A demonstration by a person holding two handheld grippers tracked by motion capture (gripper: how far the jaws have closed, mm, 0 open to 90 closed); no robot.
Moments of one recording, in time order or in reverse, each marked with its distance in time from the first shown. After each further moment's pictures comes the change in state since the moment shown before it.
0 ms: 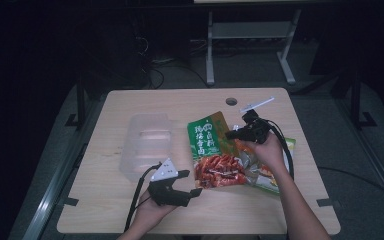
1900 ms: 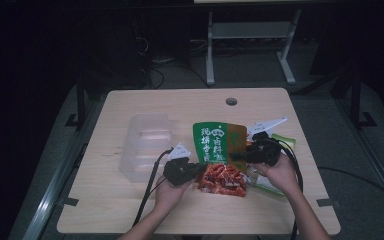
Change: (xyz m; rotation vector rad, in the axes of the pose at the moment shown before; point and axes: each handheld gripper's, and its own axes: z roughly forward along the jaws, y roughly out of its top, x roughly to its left) left arm 0.025 0.018 0.048 0.016 0.042 -0.101; right arm 0.026 -0.049 -0.020 -0.026 0.101 -0.078
